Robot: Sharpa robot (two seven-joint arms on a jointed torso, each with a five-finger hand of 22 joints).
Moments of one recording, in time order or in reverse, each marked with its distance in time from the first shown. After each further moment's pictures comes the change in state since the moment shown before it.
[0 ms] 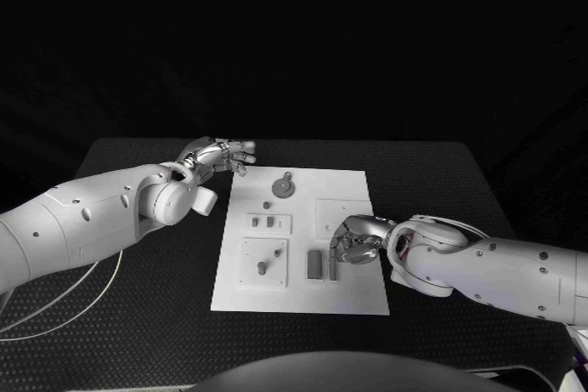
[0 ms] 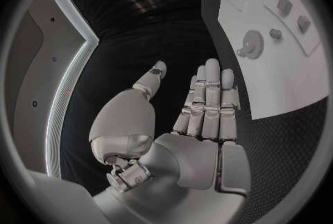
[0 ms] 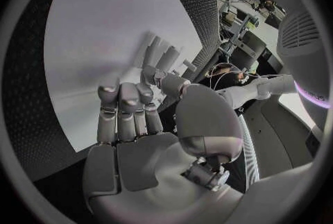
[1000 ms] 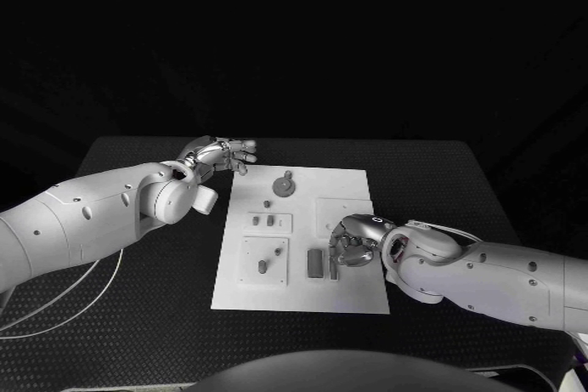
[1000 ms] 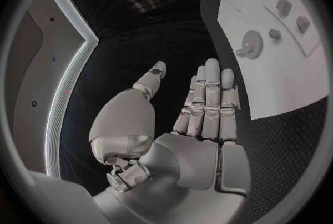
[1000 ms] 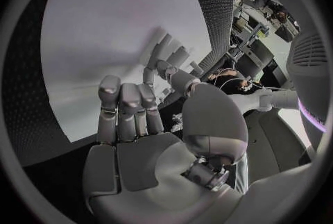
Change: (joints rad) left arm 0.000 -0.001 0.000 0.001 0.000 0.000 -0.005; left_hand 0.000 0.000 0.000 0.000 0.000 0.000 0.000 0.000 0.000 0.000 0.000 0.000 0.000 0.000 0.000 0.000 0.001 0.009 0.002 -0.002 0.000 0.002; right arm -0.032 0.029 0.000 -0.008 -0.135 -0.101 -0.067; right_hand -0.033 -0.070 -0.109 0.032 -0.032 0.079 -0.036 0.059 0.021 0.076 -0.036 0.056 0.043 0.013 -0.021 0.000 0.002 0.010 0.009 -0.002 0.009 -0.002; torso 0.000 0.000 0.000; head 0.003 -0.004
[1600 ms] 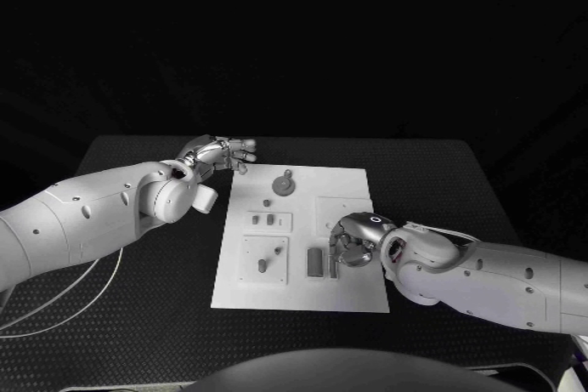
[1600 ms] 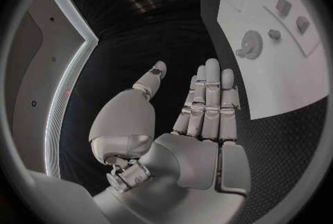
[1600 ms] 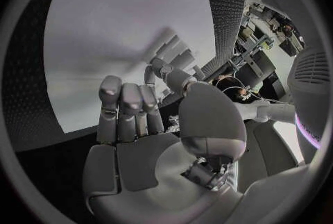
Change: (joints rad) left arm 0.000 0.000 0.000 0.000 0.000 0.001 -0.003; left_hand 0.000 0.000 0.000 0.000 0.000 0.000 0.000 0.000 0.000 0.000 0.000 0.000 0.000 0.000 0.000 -0.004 0.001 -0.007 0.000 0.000 0.000 0.001; right arm -0.012 0.006 -0.001 -0.002 -0.126 -0.033 -0.026; right_hand 0.052 0.018 -0.005 -0.053 0.000 0.026 -0.010 0.018 0.007 0.037 0.002 0.047 0.042 0.006 -0.012 0.000 -0.002 0.011 0.006 -0.002 0.000 -0.004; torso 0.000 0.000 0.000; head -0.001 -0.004
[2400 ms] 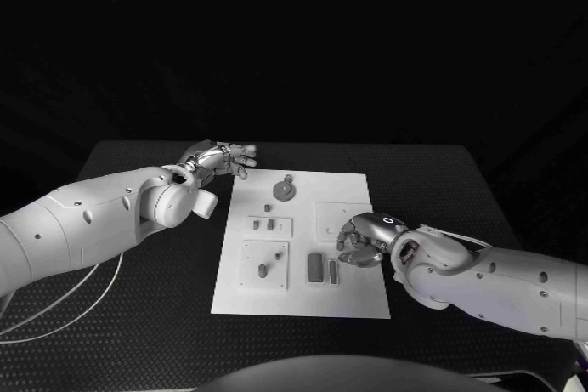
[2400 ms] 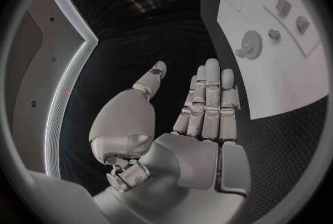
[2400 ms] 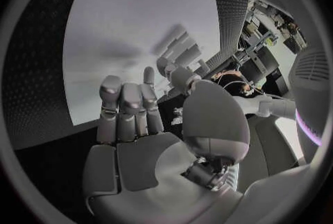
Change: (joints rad) left arm 0.000 -0.001 0.000 -0.003 0.000 0.002 -0.002; left_hand 0.000 0.000 0.000 0.000 0.000 0.000 0.000 0.000 0.000 0.000 0.000 0.000 0.000 0.000 0.000 0.000 0.001 0.002 0.000 0.000 -0.004 0.001; right arm 0.009 -0.041 0.000 -0.001 0.053 -0.065 0.023; right_hand -0.041 -0.101 0.011 0.087 0.000 -0.061 0.007 -0.041 -0.021 -0.027 0.011 -0.062 -0.043 -0.002 0.004 -0.007 -0.005 0.003 0.002 -0.002 0.000 -0.014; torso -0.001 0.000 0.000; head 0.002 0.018
